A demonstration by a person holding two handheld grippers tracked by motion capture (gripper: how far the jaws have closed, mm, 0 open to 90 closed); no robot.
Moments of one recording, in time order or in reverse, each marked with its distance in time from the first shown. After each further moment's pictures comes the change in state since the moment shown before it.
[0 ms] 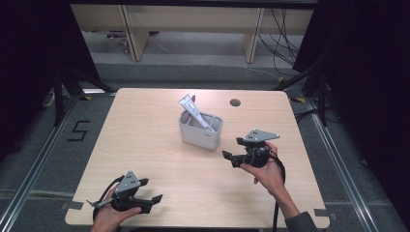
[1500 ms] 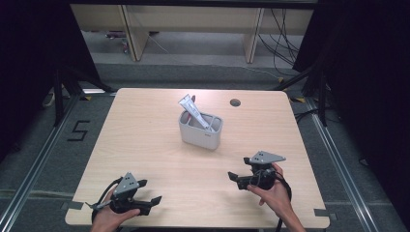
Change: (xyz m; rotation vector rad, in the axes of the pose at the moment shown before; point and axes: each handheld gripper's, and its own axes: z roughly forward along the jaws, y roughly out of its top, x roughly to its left) left arm 0.000 -0.004 -0.004 -0.003 -0.002 -0.010; right arm 0.015 -0.057 -0.016 0.052 0.011 0.060
